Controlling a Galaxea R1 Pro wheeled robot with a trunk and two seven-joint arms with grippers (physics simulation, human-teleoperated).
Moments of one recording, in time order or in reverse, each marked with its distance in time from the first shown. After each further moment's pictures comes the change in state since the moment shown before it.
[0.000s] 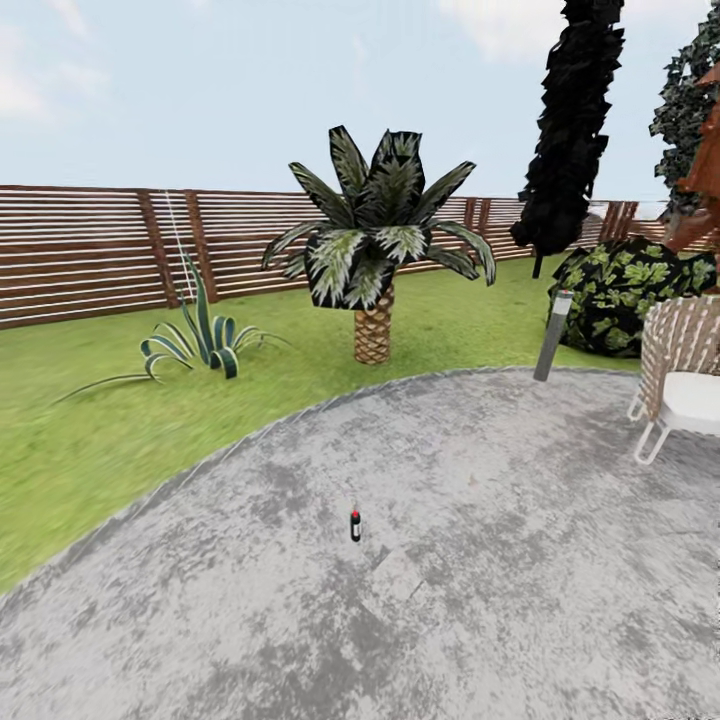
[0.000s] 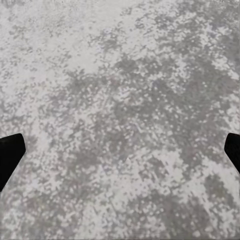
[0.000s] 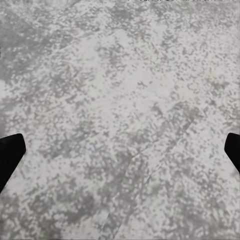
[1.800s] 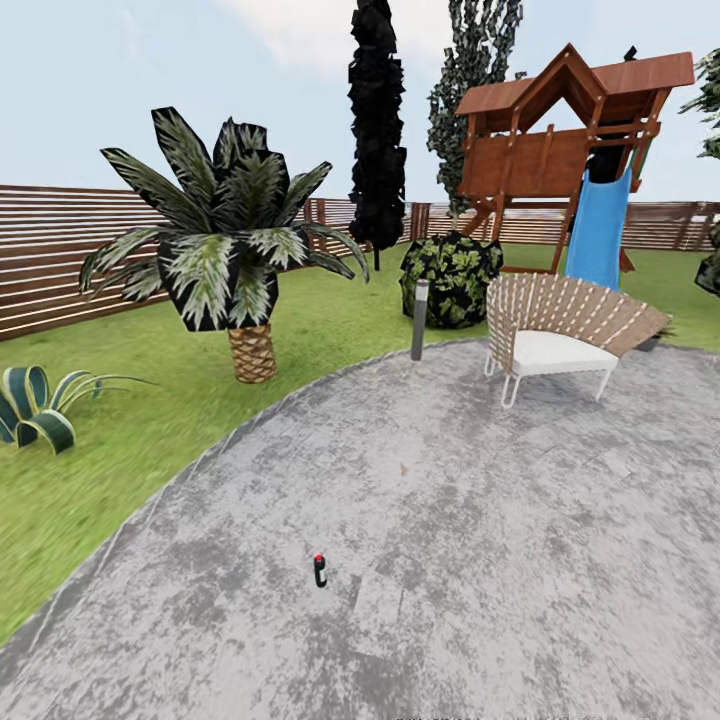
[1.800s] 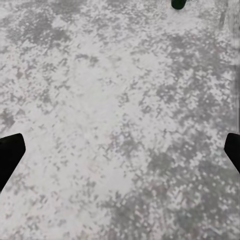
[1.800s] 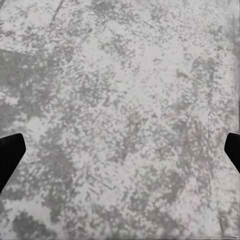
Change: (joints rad) left arm 0.000 -0.001 0.000 -0.001 0.000 0.000 0.000; right arm 0.000 0.000 0.000 0.000 -0.002 0.000 0.001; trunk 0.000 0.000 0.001
